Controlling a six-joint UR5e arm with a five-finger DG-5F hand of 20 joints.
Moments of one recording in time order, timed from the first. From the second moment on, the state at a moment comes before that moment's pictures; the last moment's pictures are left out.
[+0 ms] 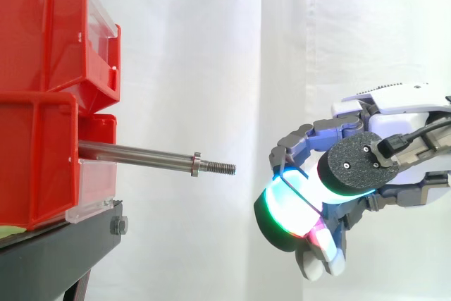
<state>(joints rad) 0.08 -2.19 -1.30 -2.85 -1.45 -0.61</state>
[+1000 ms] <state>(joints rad) 0.10 -2.19 -1.18 -3.11 -1.41 -0.49</state>
